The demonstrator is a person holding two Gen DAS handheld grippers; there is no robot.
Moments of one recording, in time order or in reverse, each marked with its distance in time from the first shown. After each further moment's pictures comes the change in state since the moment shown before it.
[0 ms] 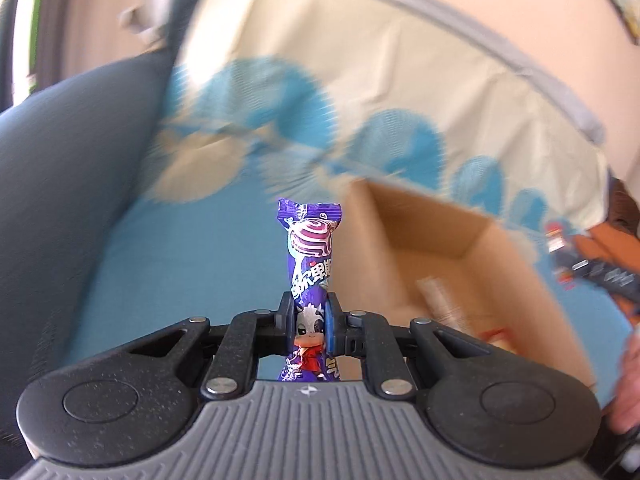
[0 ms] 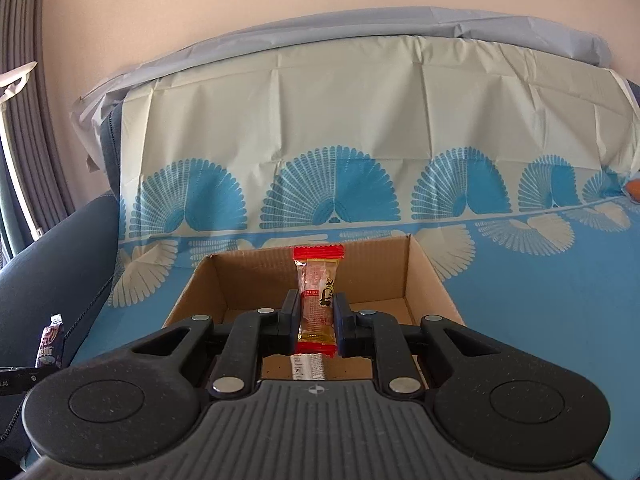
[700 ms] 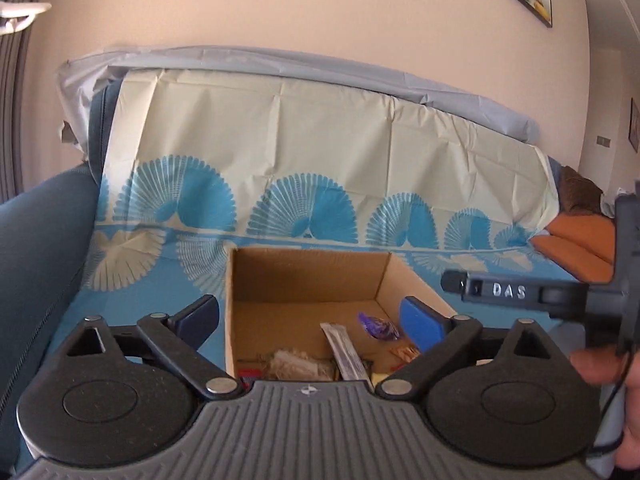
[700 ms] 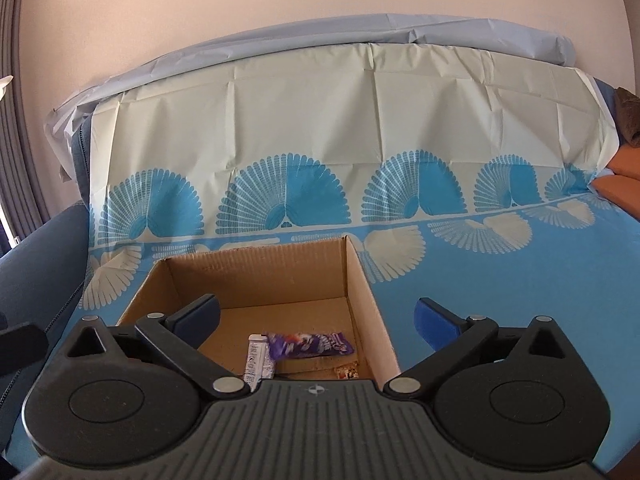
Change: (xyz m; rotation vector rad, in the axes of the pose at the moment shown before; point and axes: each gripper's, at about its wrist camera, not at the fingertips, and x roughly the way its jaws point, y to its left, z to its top) left arm -0.058 -0.127 -0.050 0.169 -0.224 -0.036; right arm -0.038 -0.040 -0.008 -0.023 -0.032 -0.064
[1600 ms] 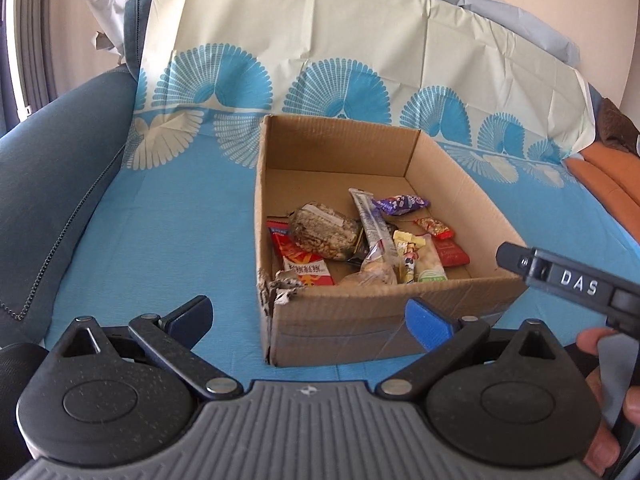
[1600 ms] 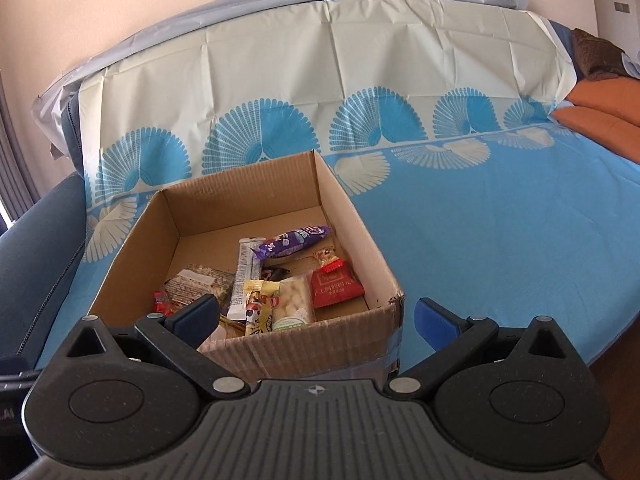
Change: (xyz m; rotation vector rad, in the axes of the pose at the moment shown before) left arm -0.031 -0.010 -0.052 -0.015 0.319 0.137; right arm -0.073 -0.005 -0.076 0.125 0.119 -0.057
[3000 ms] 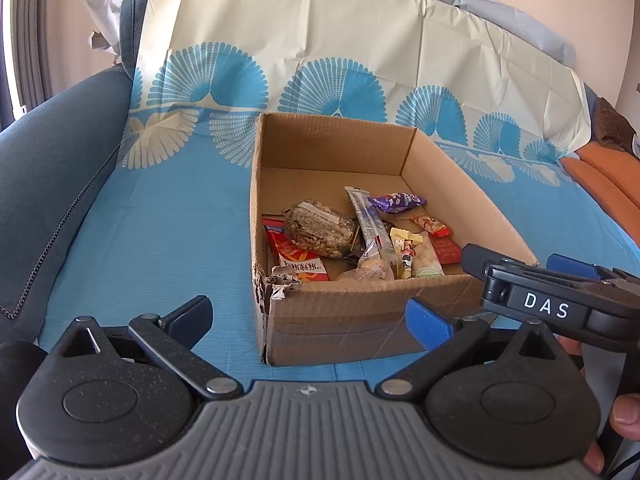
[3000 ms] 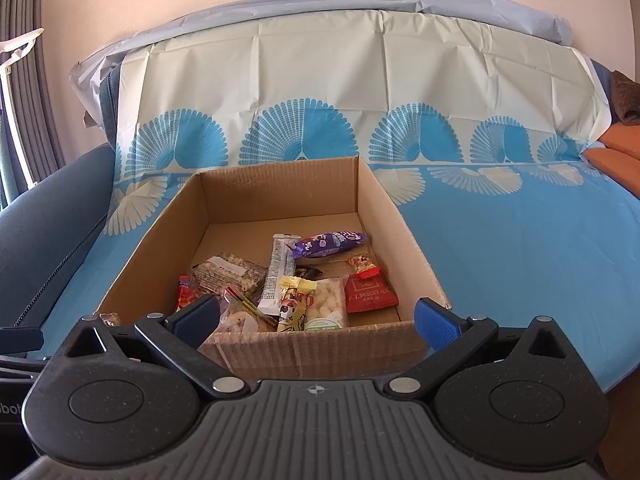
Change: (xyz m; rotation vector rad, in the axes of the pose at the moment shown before) left arm 0.003 -0.001 -0.003 0.004 -0.011 -0.020; right arm 0.002 0.029 -0.006 -0.153 -0.019 0.048
